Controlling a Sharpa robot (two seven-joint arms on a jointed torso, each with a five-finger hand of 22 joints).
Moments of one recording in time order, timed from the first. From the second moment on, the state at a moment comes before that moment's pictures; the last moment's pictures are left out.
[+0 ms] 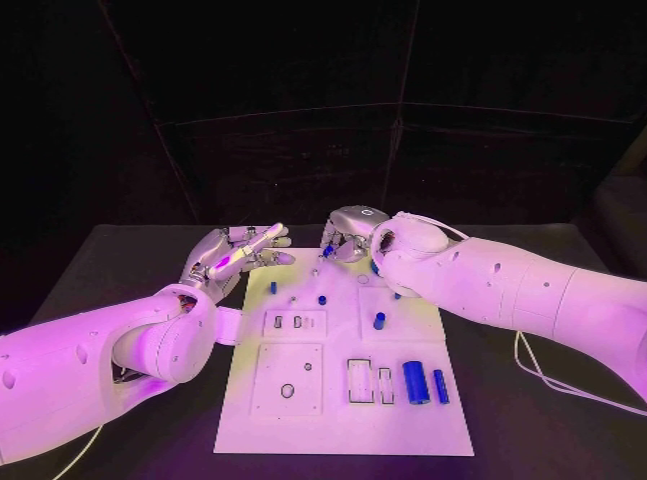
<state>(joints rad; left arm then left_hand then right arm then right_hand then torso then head) 1.17 -0.89 -0.06 1.65 0.00 -0.43 0.52 1.22 0.06 0.11 0.05 0.08 0.95 0.22 0.10 0.07 1.03 0.16 0.13 0.07 1.12 0.12 0.23 0.19 0.18 0.87 0.23 0.35 0.16 1.28 -0.38 -0.04 1.03 -1.57 -0.26 -0.07 1.26 0.02 0.40 -0.26 0.17 1.11 0.14 0.08 0.07 1.21 0.07 0.14 0.07 1.47 -0.02 1.27 1.04 0.17 1.24 0.08 1.10 0.72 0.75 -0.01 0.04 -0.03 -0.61</state>
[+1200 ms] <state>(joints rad) 1.18 -0.89 -0.06 1.65 0.00 -0.43 0.52 1.22 0.06 0.11 0.05 0.08 0.95 0.22 0.10 0.07 1.03 0.16 0.13 0.07 1.12 0.12 0.23 0.19 0.18 0.87 0.23 0.35 0.16 1.28 -0.33 -0.04 0.99 -1.56 -0.22 -0.07 1.22 -0.04 0.40 -0.24 0.14 0.95 0.17 0.06 0.06 1.04 0.11 0.09 0.06 1.46 0.01 1.24 0.97 0.17 1.16 0.11 1.05 0.62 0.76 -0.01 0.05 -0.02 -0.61</state>
